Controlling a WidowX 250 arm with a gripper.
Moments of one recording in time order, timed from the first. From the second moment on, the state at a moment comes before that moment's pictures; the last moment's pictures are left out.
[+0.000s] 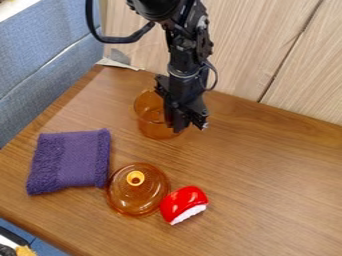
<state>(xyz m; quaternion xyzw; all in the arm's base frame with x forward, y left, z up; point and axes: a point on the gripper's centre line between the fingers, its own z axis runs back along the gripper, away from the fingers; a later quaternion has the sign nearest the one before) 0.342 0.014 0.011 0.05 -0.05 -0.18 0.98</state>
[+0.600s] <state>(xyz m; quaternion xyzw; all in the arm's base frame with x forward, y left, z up) 0.339 0.045 0.031 0.05 -0.06 -0.14 0.99</state>
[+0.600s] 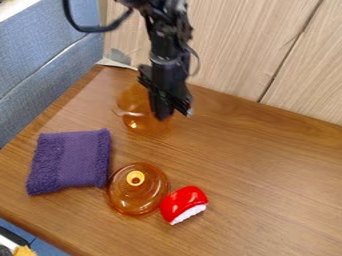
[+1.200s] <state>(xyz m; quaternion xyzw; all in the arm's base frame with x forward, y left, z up) 0.331 0.140 0.050 0.07 -0.07 0.00 0.99</state>
